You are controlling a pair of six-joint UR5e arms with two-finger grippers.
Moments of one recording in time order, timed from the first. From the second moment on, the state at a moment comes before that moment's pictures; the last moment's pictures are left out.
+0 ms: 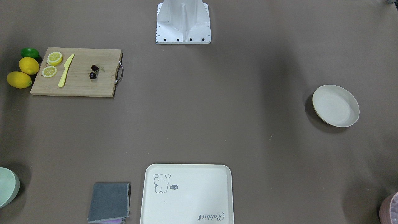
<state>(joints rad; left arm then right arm) -1.54 -1.55 -1.73 -1.73 -2.29 -0.27 1.47 -1.51 1.64 -1.66 2.35 0.03</state>
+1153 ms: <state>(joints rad) -1.55 -1.53 -1.73 -1.72 -2.29 -0.27 1.49 -1.52 1.64 -1.66 2.35 0.03</state>
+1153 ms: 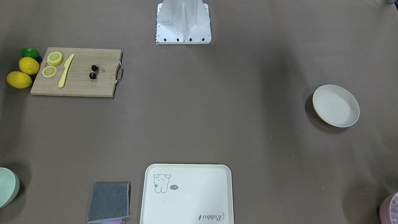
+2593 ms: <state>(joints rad) -1.55 -1.53 -1.74 -1.73 -2.31 -0.27 1.49 -1.52 1.64 -1.66 2.36 0.03</state>
